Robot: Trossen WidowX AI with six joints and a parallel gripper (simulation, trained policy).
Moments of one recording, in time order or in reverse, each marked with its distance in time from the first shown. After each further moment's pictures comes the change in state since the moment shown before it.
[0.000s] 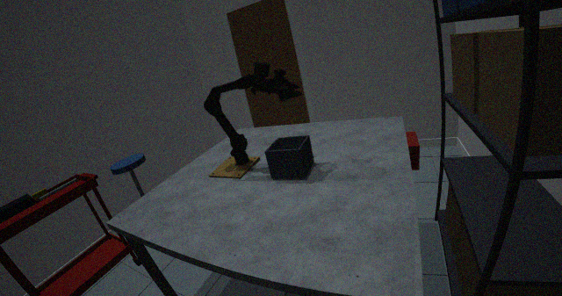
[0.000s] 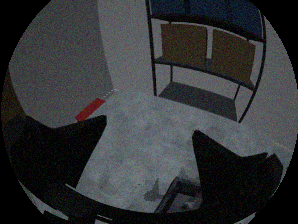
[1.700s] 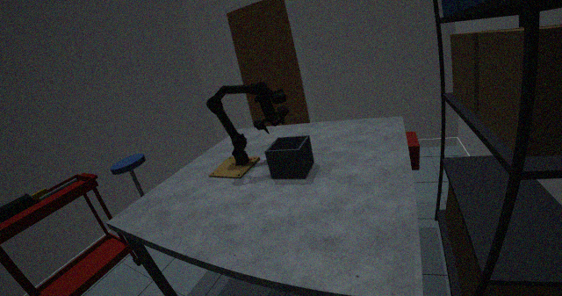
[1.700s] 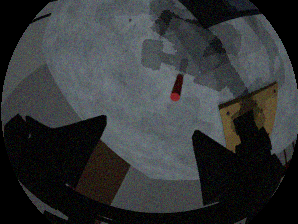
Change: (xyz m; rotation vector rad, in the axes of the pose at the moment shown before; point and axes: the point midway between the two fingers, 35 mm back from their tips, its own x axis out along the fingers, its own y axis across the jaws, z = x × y) arm -0.050 0.081 -0.232 1.140 1.089 -0.492
